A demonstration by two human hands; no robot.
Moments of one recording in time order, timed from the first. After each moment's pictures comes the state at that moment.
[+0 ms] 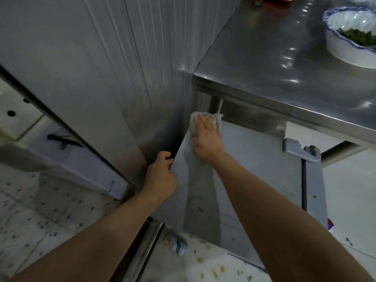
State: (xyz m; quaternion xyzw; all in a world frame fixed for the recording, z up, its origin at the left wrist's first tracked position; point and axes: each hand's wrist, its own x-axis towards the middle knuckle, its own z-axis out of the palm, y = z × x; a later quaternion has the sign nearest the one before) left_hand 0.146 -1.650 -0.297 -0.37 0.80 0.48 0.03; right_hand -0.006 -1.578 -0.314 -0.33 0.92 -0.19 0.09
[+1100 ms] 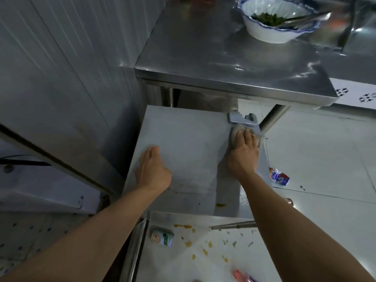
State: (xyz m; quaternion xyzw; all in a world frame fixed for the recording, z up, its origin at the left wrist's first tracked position) left_hand 0.138 -1.579 -0.275 -0.24 0.91 0.31 0.09; right_hand 0.034 -1.376 -0.310 0.02 0.99 -0.17 0.02
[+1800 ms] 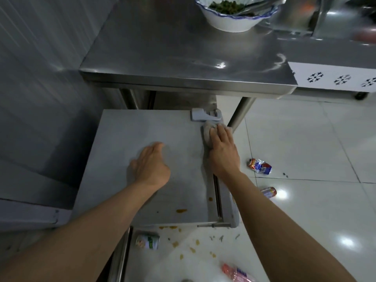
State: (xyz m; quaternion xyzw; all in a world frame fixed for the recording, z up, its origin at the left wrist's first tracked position) left_hand 0.082 -1.495 -0.283 -0.18 0.95 0.23 0.12; right_hand 0.026 -1.316 -0.304 -0.07 0.98 -0.18 0.05
